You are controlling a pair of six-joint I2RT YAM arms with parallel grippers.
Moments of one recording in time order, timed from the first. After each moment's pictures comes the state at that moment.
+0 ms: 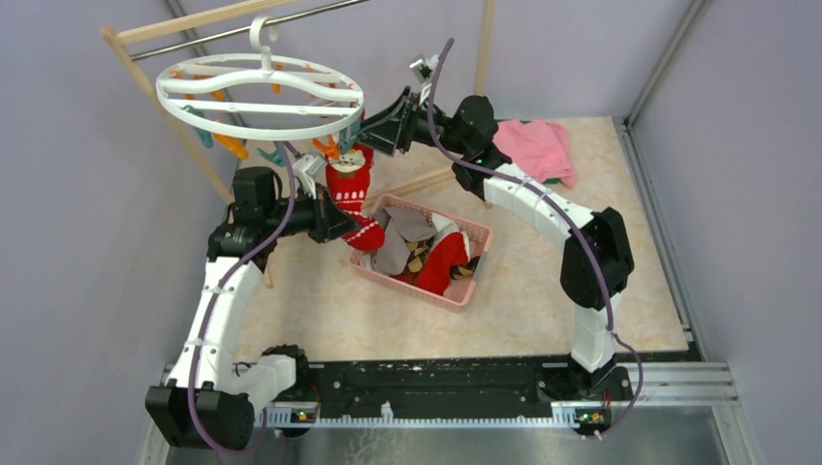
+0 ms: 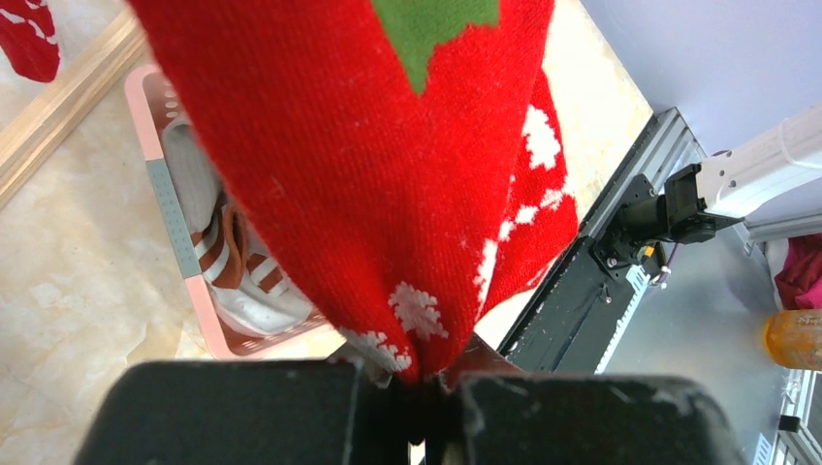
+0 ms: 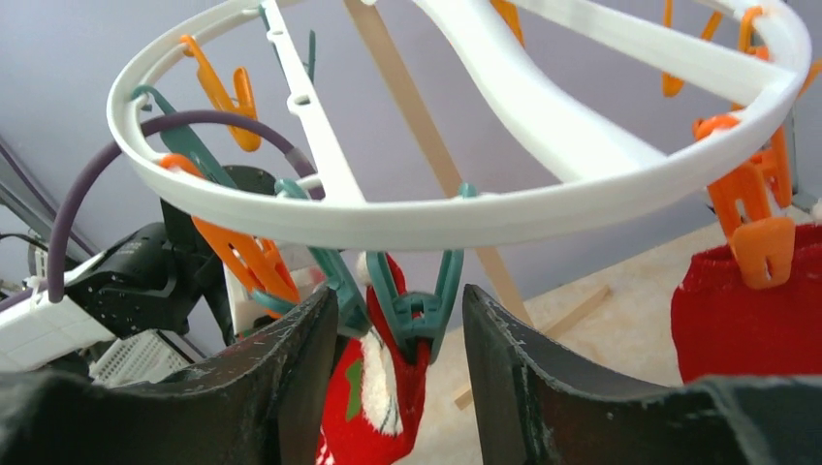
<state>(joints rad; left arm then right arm) -0.06 1.03 1.06 -0.61 0.87 -0.08 0.67 1.91 1.70 0.61 -0.73 0.74</state>
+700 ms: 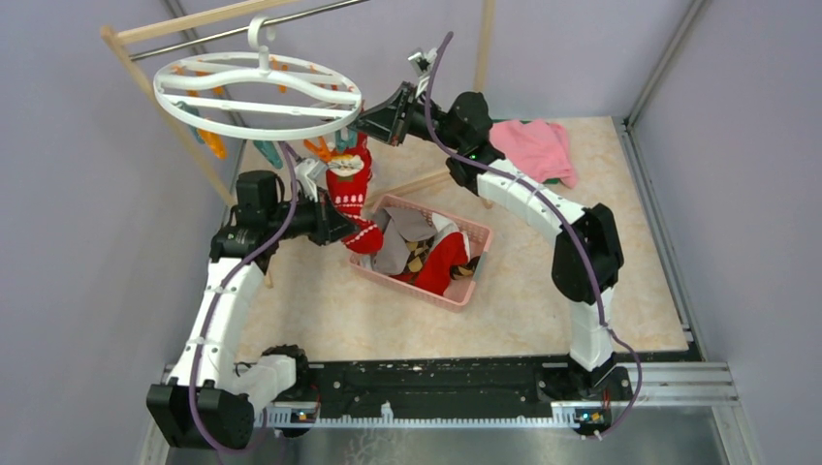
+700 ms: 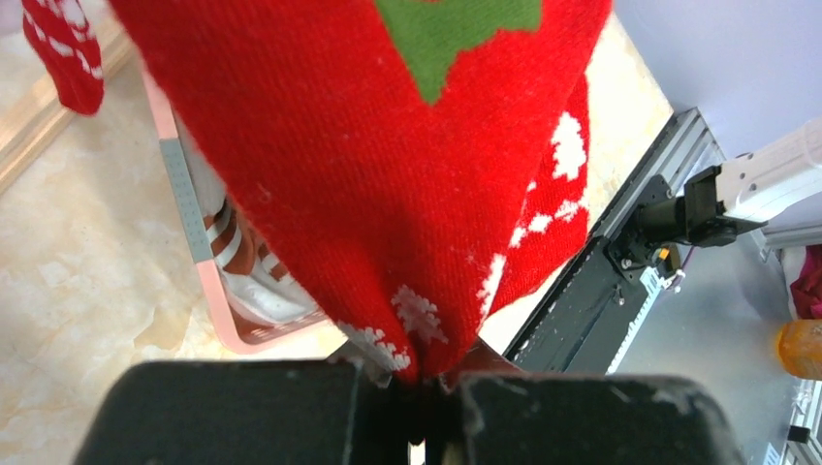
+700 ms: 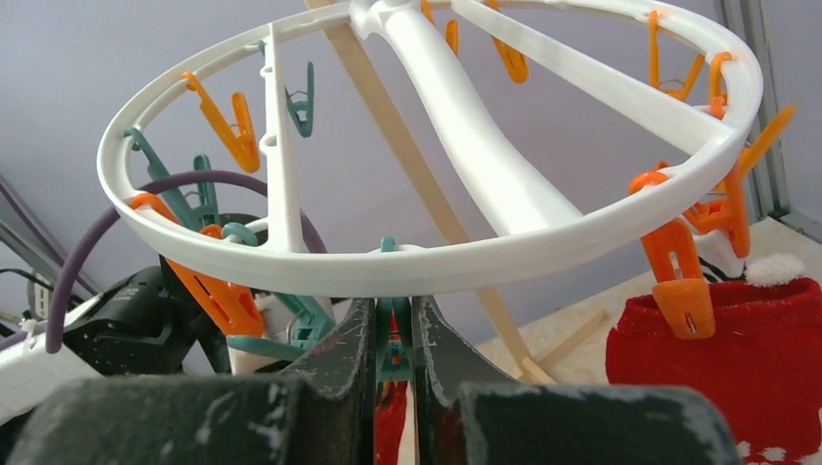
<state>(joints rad) -0.06 1.03 1.05 -0.62 0.84 -0.07 0.67 1.98 1.79 0.64 -0.69 0.79</state>
